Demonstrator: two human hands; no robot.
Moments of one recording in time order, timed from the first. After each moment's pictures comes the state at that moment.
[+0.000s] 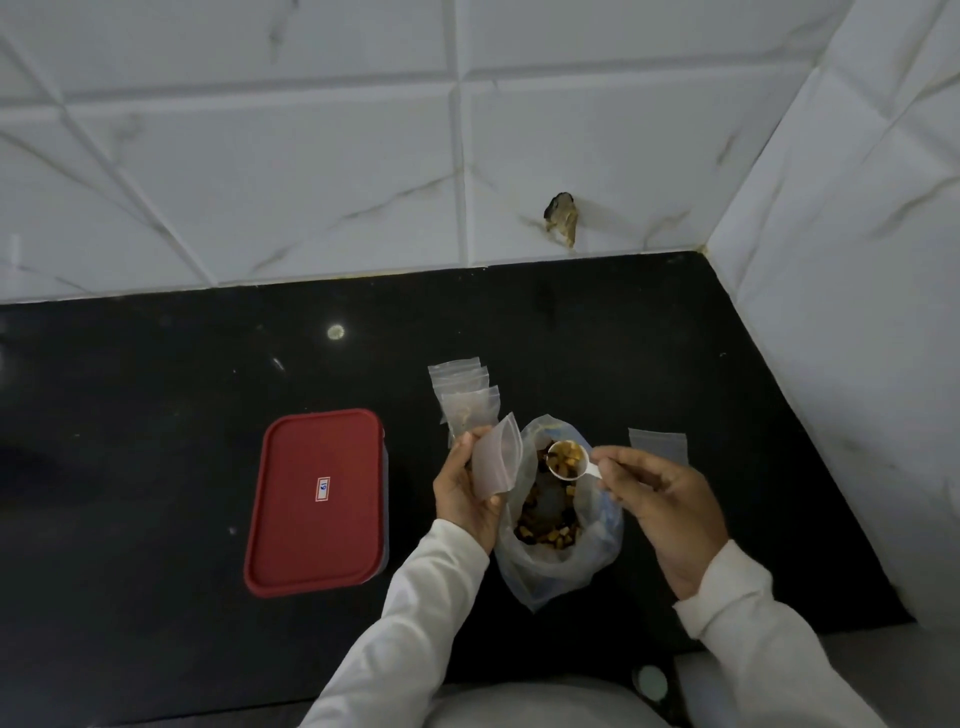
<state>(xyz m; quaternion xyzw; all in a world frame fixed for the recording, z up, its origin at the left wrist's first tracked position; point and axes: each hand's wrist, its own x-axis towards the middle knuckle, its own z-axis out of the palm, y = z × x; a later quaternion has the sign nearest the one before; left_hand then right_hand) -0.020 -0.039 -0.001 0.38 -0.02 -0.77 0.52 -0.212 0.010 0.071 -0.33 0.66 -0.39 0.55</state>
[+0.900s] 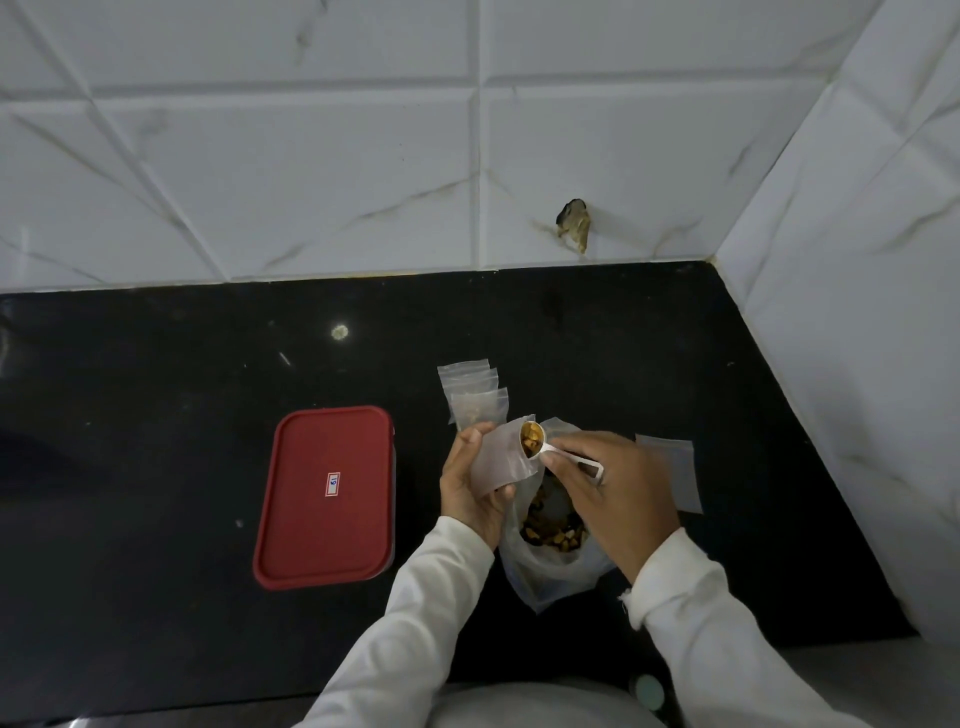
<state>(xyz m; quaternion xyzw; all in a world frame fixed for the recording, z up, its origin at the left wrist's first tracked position) -0.014 -0.039 -0.002 0.35 -0.07 -0.76 0.54 -0.160 -0.007 0.081 -0.64 0.62 -0.37 0.26</state>
